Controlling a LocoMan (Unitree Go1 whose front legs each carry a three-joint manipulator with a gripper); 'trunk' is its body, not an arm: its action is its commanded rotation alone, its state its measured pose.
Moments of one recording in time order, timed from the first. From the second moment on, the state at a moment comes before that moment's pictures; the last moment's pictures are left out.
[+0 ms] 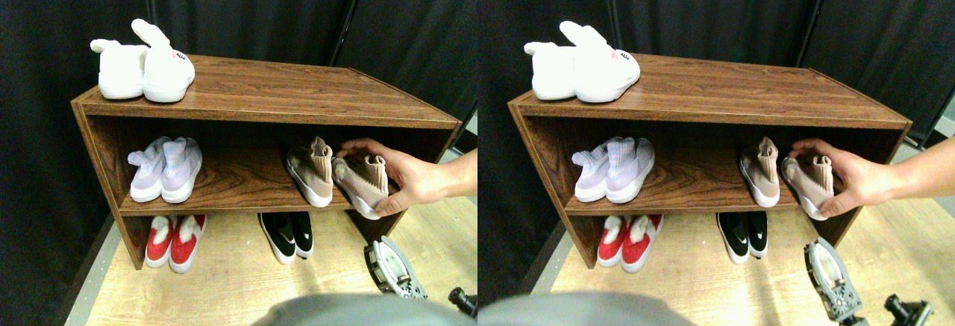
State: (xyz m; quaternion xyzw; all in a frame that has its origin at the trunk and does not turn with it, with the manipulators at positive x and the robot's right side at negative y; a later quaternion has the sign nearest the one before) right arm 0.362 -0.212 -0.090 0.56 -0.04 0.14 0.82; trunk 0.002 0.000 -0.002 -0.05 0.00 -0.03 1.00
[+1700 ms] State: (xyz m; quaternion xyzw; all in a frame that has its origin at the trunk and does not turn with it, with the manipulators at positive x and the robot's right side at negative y) right arm 0.374 -0.219 -0.098 0.56 -0.05 0.11 0.82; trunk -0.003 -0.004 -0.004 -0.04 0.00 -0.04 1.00
